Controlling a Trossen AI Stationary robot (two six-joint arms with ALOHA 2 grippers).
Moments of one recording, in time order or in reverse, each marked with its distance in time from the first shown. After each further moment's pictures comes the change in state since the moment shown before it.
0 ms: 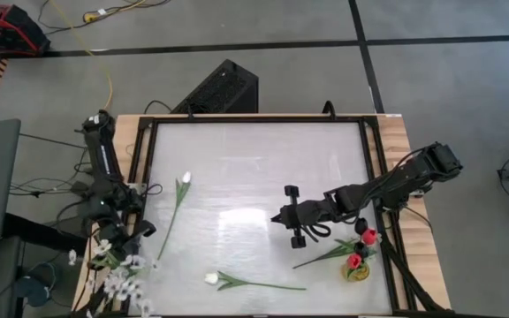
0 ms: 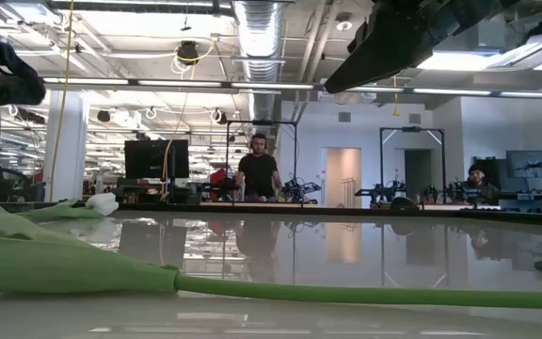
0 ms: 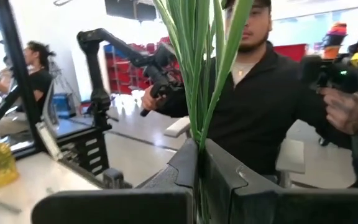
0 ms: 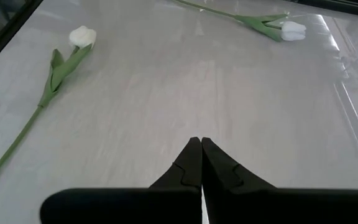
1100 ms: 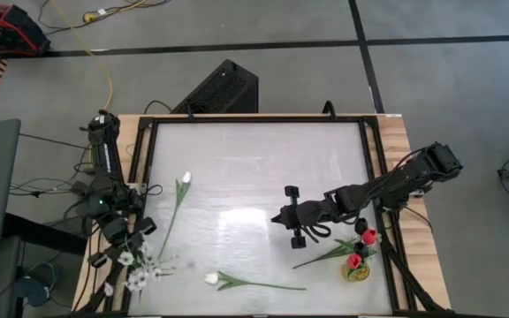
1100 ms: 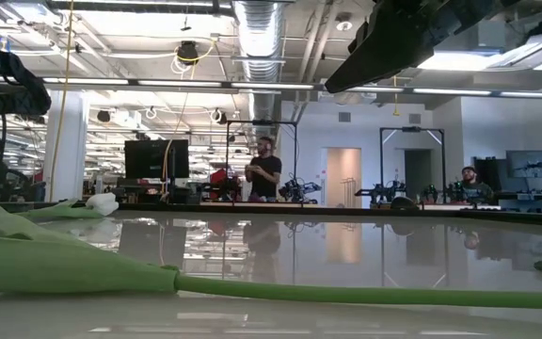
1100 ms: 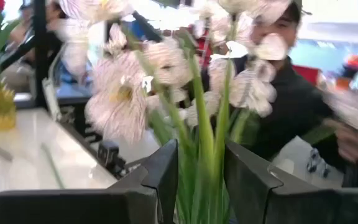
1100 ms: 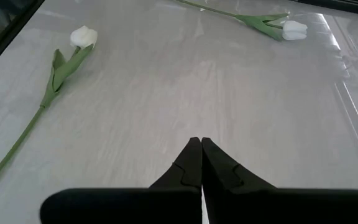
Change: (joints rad) left arm -0.035 -0.068 0.000 -0.103 -0.106 -0.248; right arm 0.003 0.000 0.000 -0.001 0.000 0.007
